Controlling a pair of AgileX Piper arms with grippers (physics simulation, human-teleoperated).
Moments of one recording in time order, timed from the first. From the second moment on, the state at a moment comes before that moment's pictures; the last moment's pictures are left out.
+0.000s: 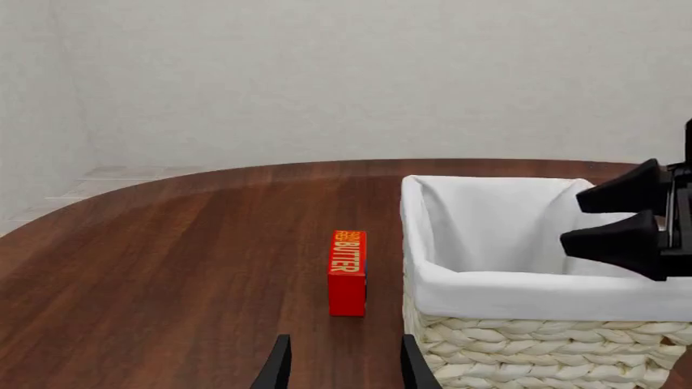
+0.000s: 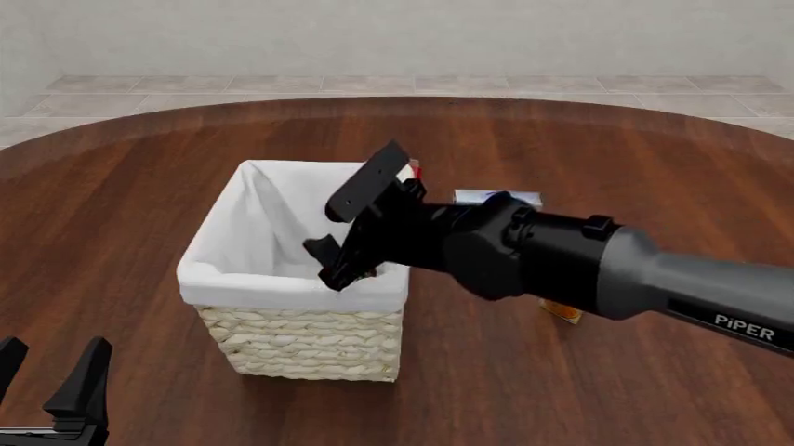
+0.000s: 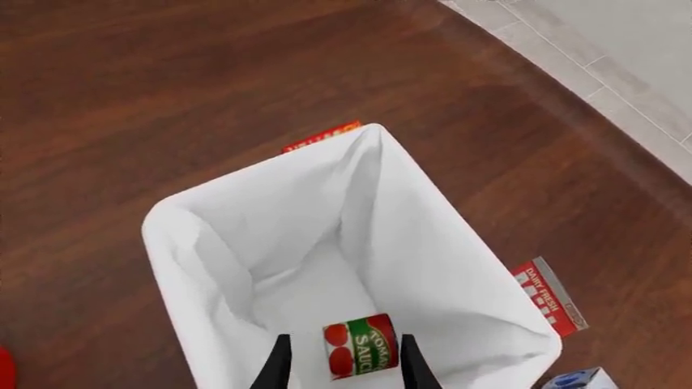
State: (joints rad) left arm 0.00 0.00 0.00 0.00 0.00; right arm 0.83 1.66 -1.21 0.12 -0.21
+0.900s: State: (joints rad) left arm 0.00 0.00 0.00 0.00 0.00; right arm 0.79 1.60 -1.31 0.24 -0.21
